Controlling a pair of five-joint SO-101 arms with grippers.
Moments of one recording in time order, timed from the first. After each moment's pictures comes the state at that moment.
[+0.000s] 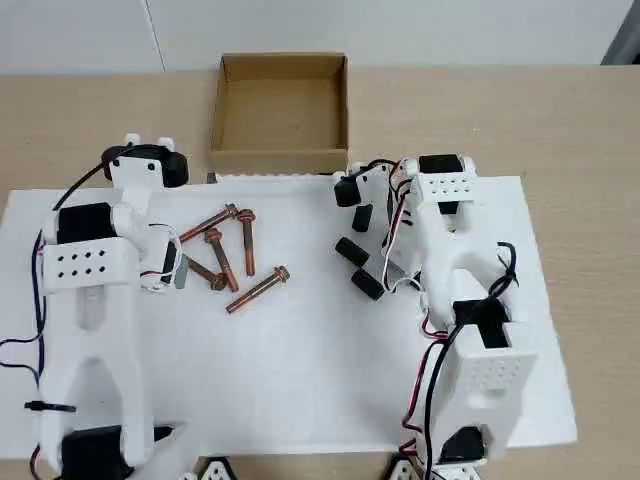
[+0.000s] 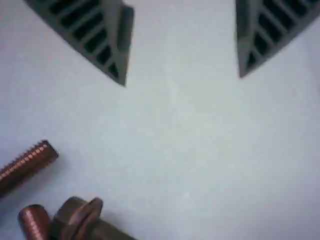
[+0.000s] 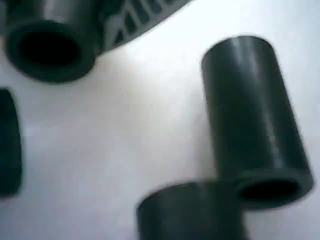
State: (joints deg) left arm -11.9 -17.8 21.1 91.3 -9.2; right arm -7.7 24.6 -4.7 85.0 39.3
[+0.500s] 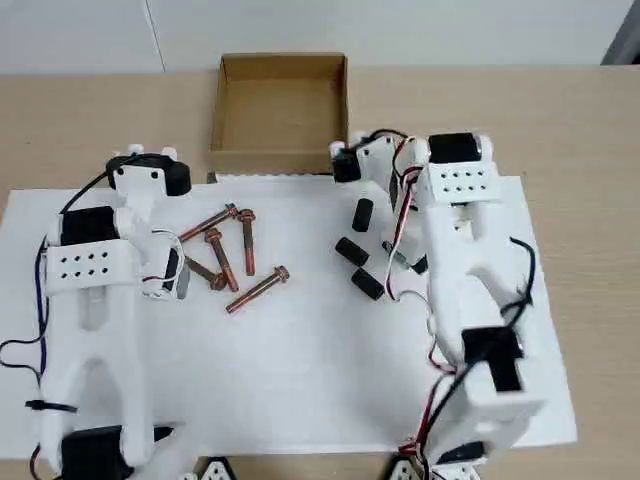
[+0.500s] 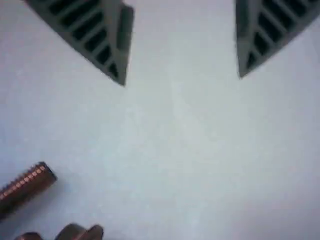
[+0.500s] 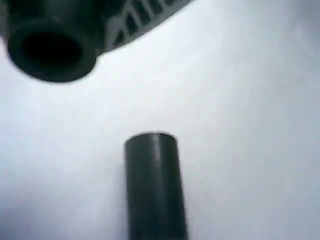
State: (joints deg) left arm -11.9 -17.5 23.4 92.2 -9.1; right arm -8.4 8.5 -10.2 97.1 34.5
